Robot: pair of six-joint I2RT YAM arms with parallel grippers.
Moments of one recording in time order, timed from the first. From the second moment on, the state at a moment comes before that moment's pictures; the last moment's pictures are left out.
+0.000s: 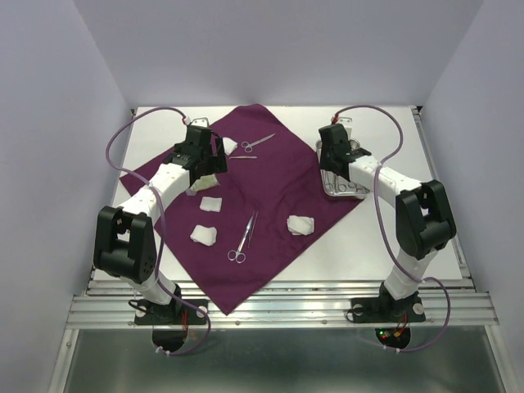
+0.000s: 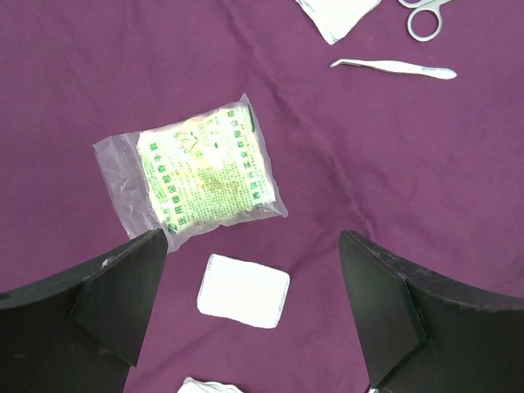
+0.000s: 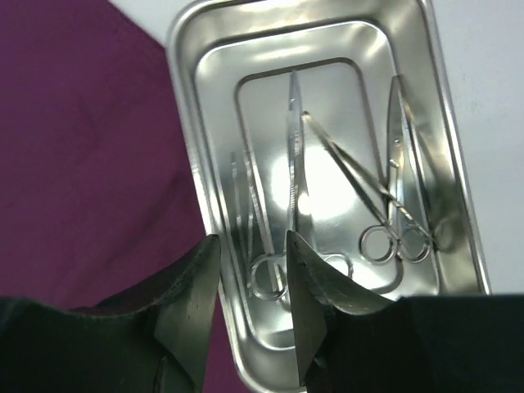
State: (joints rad) left arm -0.30 1.57 1.17 -0.38 -0.24 -0.33; right arm 0.39 1.79 1.29 -0.28 0.46 0.37
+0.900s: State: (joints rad) left arm -0.29 1.52 1.19 -0.44 -0.32 -0.37; right arm 1.01 1.94 1.33 -0.38 0.29 0.62
